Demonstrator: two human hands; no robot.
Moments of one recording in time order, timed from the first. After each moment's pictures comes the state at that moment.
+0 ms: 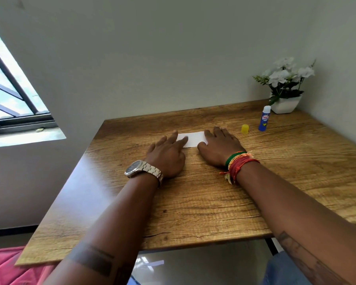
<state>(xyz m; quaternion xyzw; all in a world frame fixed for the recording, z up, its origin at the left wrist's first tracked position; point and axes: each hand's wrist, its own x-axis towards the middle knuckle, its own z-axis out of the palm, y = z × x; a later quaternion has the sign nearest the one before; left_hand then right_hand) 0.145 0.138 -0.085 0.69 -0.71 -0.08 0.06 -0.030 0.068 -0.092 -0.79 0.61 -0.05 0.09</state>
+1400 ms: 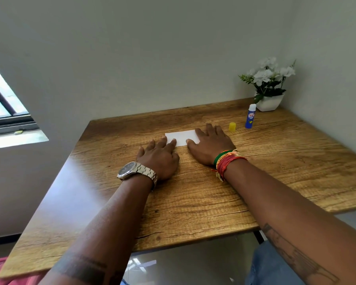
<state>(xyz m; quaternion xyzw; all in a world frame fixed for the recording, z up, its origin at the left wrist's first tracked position) 0.136 0.144 -0.082 0.72 -0.69 -0.11 0.03 -0.034 0.068 -0.094 -0.77 0.63 -0.05 0.09</state>
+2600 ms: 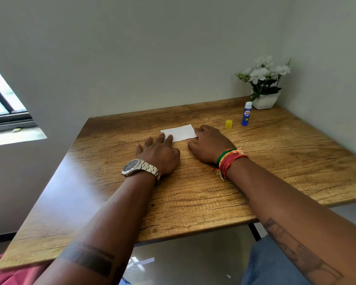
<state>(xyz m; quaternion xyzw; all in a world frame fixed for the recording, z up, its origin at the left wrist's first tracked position) 0.123 0.140 -0.086 0.74 -0.67 -0.07 0.05 -0.043 0.074 -0.095 -0.81 0.57 -0.11 0.06</state>
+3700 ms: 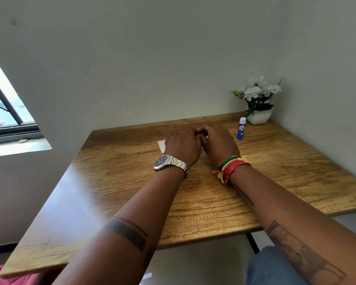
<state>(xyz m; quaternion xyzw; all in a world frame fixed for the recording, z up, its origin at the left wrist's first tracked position) 0.056 0.108 -0.059 0.65 -0.70 0.04 0.30 -0.070 0.076 -0.065 -0.77 0.52 -0.37 0.05</state>
